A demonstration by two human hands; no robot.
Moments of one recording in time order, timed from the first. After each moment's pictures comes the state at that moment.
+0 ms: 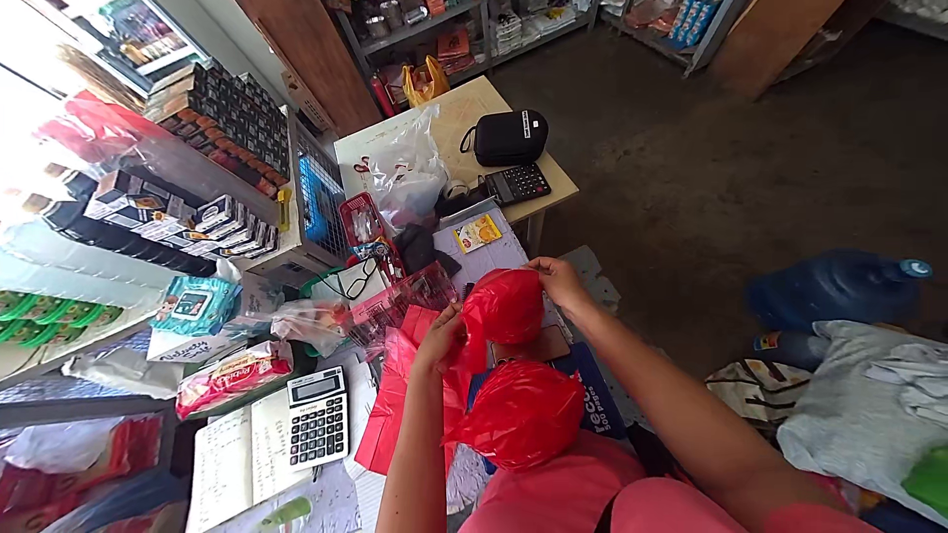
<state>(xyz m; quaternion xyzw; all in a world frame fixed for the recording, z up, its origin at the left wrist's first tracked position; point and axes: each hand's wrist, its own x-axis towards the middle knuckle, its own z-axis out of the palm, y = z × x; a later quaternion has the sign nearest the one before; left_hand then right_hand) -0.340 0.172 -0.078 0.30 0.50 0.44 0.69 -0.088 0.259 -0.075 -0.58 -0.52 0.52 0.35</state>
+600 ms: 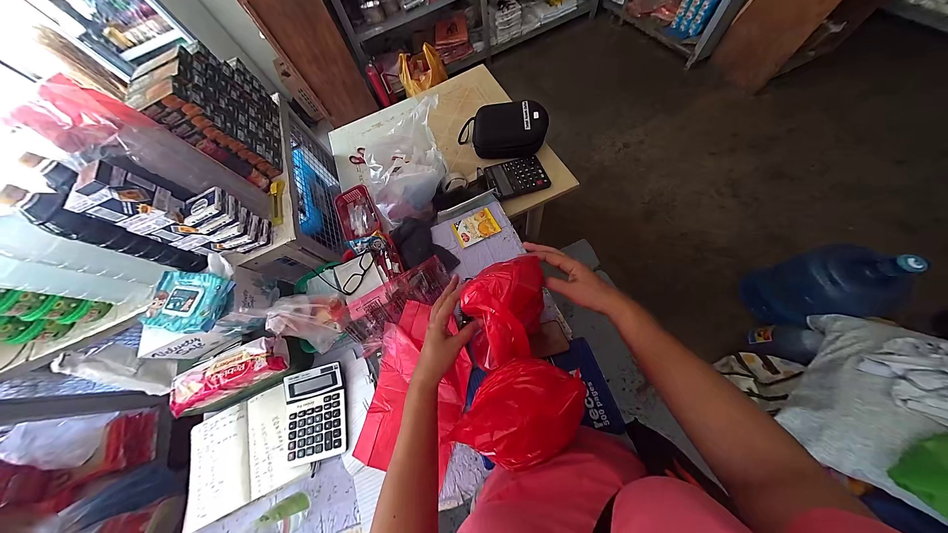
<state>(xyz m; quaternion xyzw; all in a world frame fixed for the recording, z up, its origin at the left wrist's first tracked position) -0.348 0.169 -0.086 0.65 0.50 0.42 0.38 -0.042 0.260 -0.074 -0.38 -0.70 0.50 0.33</state>
